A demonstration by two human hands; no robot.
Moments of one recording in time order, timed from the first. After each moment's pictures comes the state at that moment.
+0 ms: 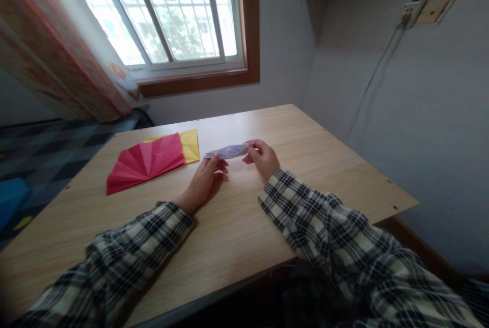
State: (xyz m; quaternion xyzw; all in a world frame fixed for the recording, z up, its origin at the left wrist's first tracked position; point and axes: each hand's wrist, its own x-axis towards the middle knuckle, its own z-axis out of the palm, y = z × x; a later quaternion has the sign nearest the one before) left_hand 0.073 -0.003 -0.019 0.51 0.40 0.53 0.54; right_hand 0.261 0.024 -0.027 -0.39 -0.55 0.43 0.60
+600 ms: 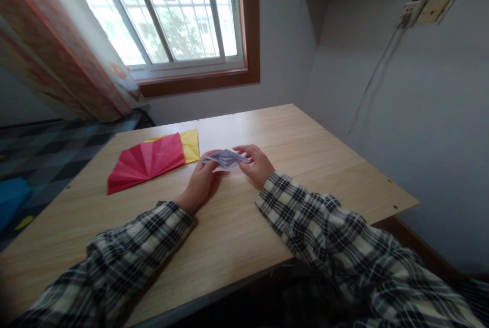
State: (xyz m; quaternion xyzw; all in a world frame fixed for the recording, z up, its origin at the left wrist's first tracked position) left_hand 0.071 0.002 -0.023 0.49 0.39 0.56 0.55; right_hand 0.252 0.010 -0.033 -0.39 -0.71 0.26 0.53
